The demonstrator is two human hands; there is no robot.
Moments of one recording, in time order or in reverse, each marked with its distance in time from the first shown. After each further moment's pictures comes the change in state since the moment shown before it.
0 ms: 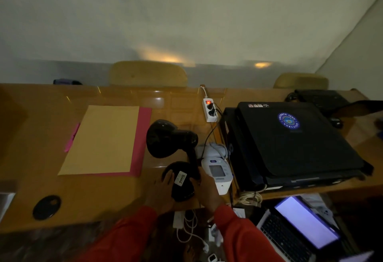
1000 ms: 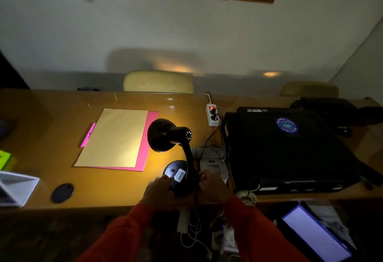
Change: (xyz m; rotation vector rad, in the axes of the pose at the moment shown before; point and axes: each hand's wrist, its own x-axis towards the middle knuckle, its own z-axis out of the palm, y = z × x) left_hand -0.044 0.021 -0.030 -0.184 0.146 -0.089; right_hand -0.015 0.003 -0.058 -0.212 -0.208 -0.104
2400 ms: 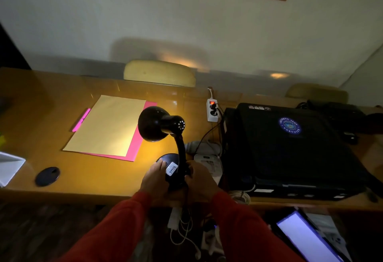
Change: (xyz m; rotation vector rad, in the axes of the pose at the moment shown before) left_hand 0.031 0.019 0.031 -0.163 0.161 -0.129; right_hand 0.012 -0.002 0.008 -0.022 0.024 -0.132
